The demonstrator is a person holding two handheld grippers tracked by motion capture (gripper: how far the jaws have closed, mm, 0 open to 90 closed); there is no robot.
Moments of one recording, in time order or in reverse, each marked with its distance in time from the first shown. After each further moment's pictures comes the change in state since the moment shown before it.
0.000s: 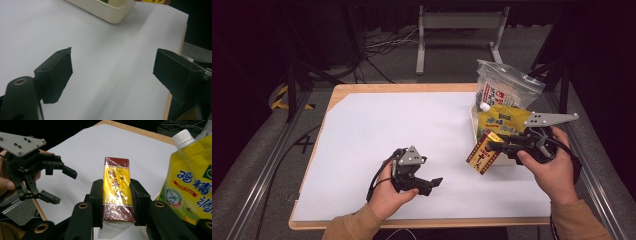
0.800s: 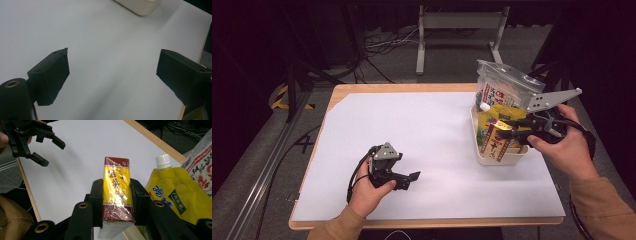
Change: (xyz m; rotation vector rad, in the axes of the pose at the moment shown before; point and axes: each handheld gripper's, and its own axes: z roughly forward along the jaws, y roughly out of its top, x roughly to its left) left arm 0.035 -0.023 -0.034 0.013 0.087 -0.092; right arm -0.023 0.040 -0.015 0.128 0.020 -0.258
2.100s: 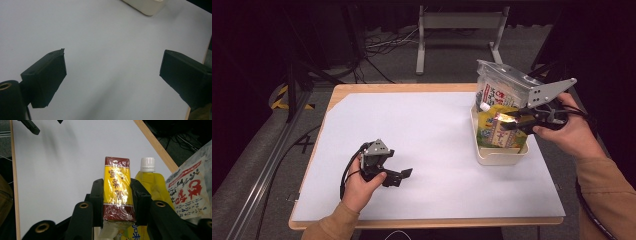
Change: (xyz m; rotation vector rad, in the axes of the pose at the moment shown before) left arm 0.018 -0.003 -0.009 0.000 0.006 -0.012; right arm -0.042 -0.001 0.008 0.040 0.058 -0.240
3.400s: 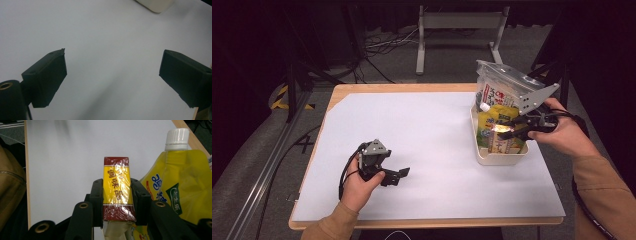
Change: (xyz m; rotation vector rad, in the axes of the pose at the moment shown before) left arm 0.005 -0.004 -0.001 0.016 0.039 -0.016; right arm -0.008 -0.017 0.027 0.086 0.140 0.000
